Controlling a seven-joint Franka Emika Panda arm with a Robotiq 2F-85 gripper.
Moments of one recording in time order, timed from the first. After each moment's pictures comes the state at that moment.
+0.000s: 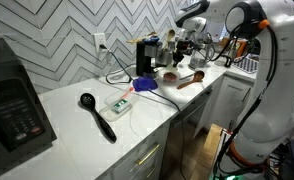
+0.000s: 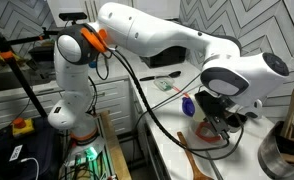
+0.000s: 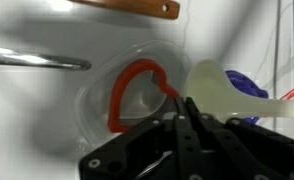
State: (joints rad) arm -0.48 0.27 -0.26 -1.65 0.38 1.69 -0.69
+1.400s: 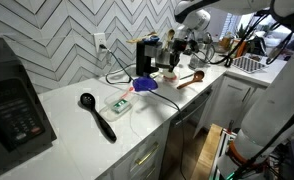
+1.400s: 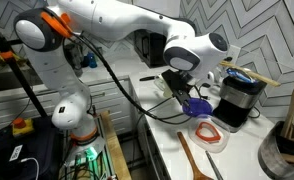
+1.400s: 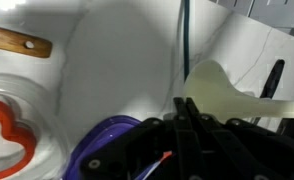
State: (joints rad) arm -0.31 -0.10 -0.22 -2.05 0.39 1.69 -0.73
